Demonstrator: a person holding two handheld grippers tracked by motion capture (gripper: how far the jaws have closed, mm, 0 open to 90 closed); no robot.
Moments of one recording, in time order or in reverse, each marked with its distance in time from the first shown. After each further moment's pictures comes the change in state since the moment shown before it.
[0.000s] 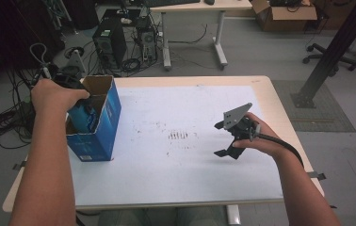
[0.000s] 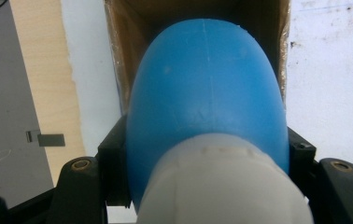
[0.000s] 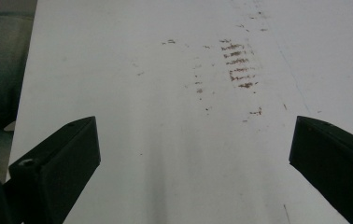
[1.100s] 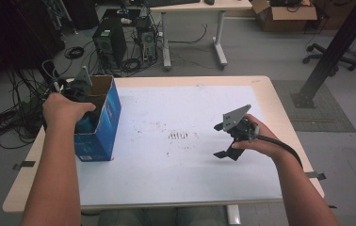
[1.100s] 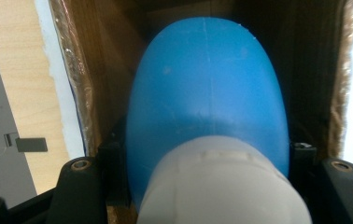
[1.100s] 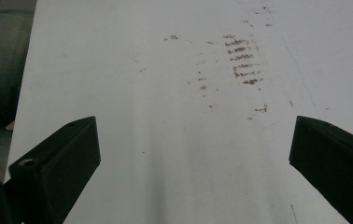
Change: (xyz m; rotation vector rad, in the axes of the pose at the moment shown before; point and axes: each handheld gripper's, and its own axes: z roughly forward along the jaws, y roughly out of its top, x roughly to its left) left arm -0.003 -0.003 0.045 0.033 0.007 0.004; right arm 0.000 -0.004 0.004 0.001 0.008 0.003
